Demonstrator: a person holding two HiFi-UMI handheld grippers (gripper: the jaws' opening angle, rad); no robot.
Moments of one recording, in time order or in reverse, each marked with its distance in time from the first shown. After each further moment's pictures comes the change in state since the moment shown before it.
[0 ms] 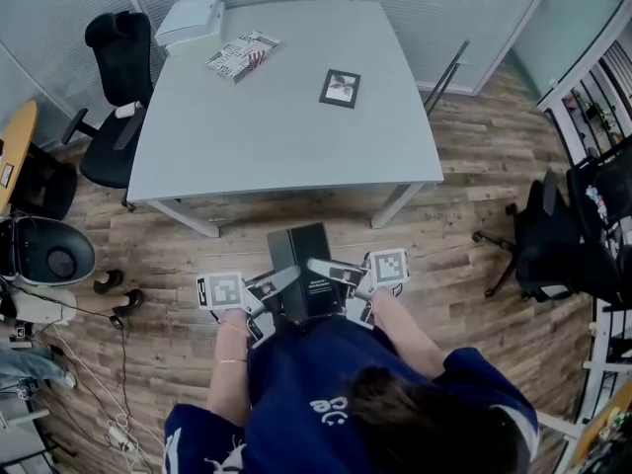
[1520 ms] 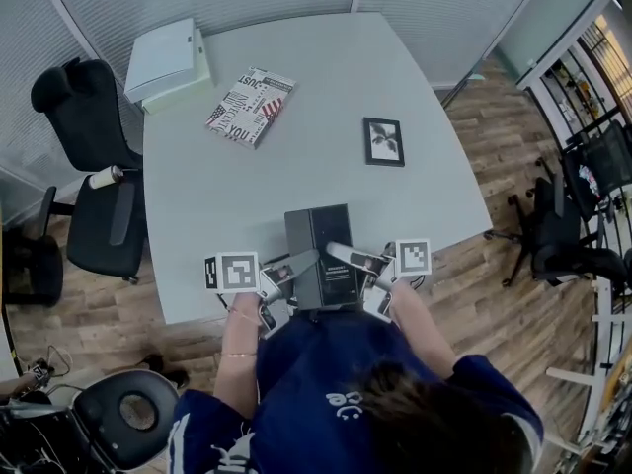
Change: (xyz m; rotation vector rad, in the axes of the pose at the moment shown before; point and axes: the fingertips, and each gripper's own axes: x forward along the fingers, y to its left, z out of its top) left arm 0.001 0.056 0.344 0.039 0.258 -0.051; right arm 0.211 -0.032 0.263 0.072 -0.302 -0.092
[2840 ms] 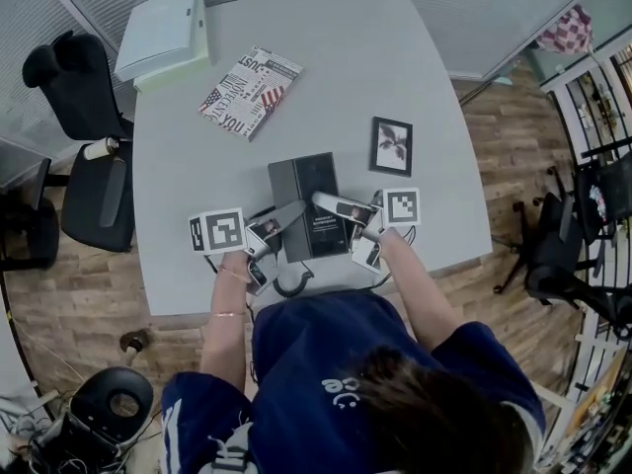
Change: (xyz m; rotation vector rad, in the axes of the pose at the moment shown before) left arm 0.045 0.031 0.131 0.016 -0.169 0.048; right arm 0.060 -0.029 0.133 -0.090 0.149 0.025
